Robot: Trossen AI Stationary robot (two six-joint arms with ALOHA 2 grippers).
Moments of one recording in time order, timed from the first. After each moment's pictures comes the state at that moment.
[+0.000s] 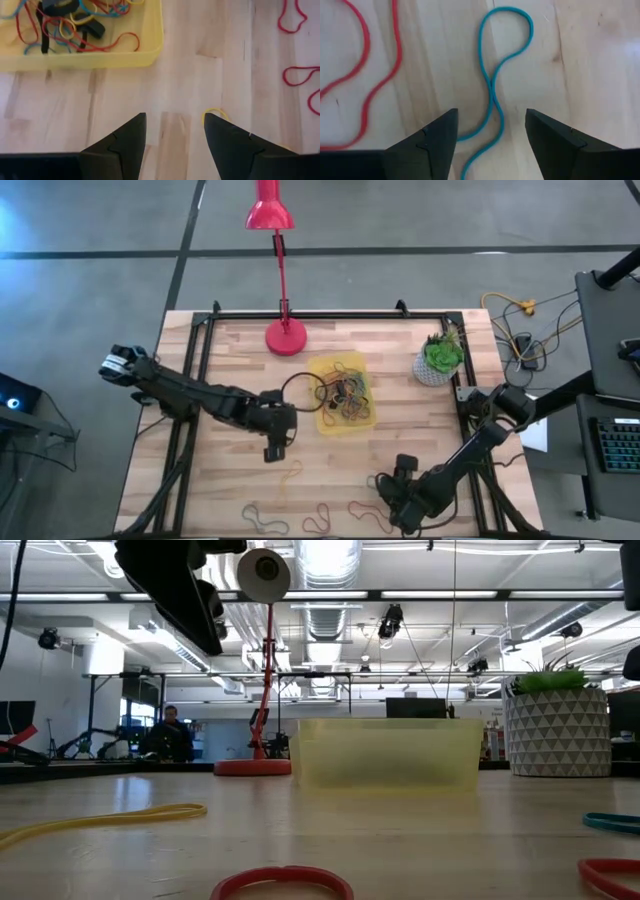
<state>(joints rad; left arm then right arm) -0.32 1.43 1.10 -0.66 -0.16 -0.40 0.84 1.93 1.16 -0.68 0.26 1.05</state>
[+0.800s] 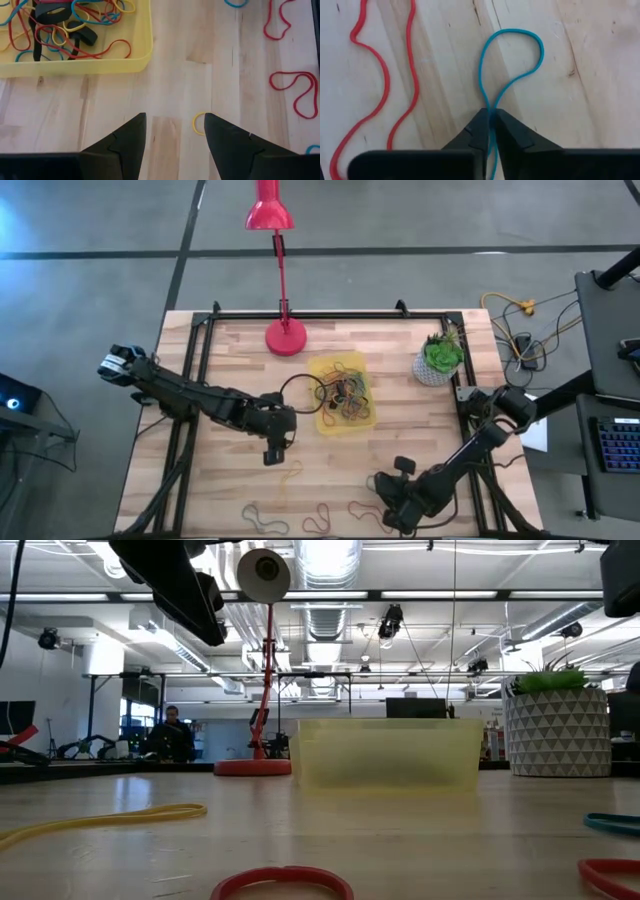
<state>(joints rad) -0.34 1.42 1.10 -0.63 -0.16 -0.42 0.81 1.99 1.13 -0.58 0.28 1.15</state>
